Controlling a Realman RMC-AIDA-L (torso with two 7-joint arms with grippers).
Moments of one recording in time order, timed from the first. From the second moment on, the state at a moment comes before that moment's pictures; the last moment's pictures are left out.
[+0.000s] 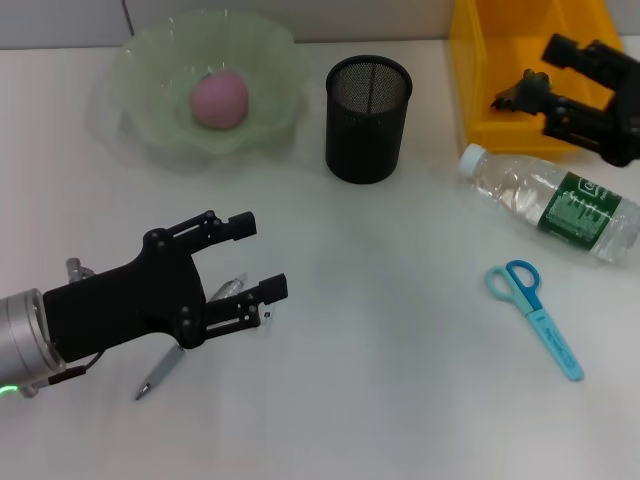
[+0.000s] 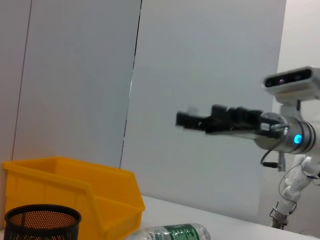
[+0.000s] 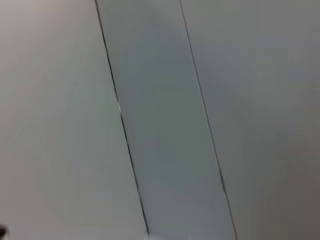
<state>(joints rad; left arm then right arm) -0.29 -2.06 1.08 0.50 1.45 1.64 -0.97 0.26 2.08 -0.95 -0.97 -1.44 -1.52 1.48</state>
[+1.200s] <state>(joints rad) -0.30 -2.06 1.08 0.50 1.45 1.63 -0.97 0.45 2.07 -0.94 -1.72 -2.52 -1.72 2.30</state>
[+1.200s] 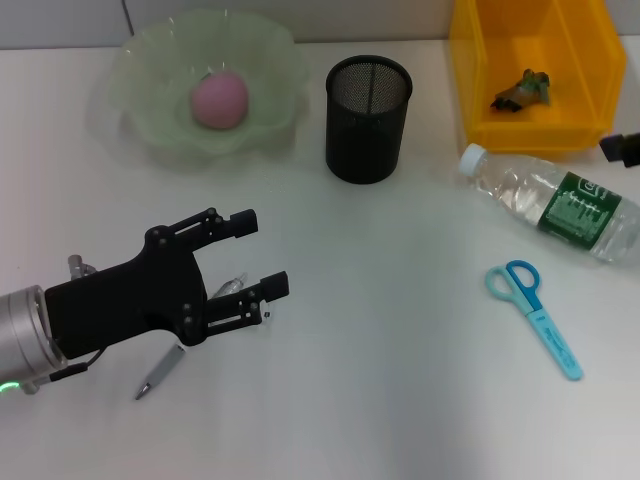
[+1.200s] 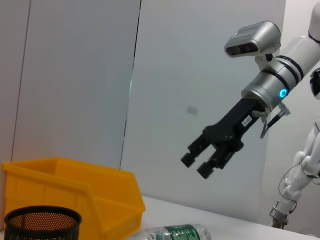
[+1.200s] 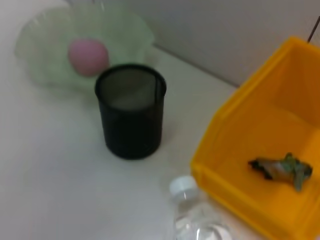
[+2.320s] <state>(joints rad) -0.29 -2.06 1.08 0.50 1.45 1.64 -0.97 0.60 2.06 -0.95 -1.52 -2.76 -1.80 2.28</state>
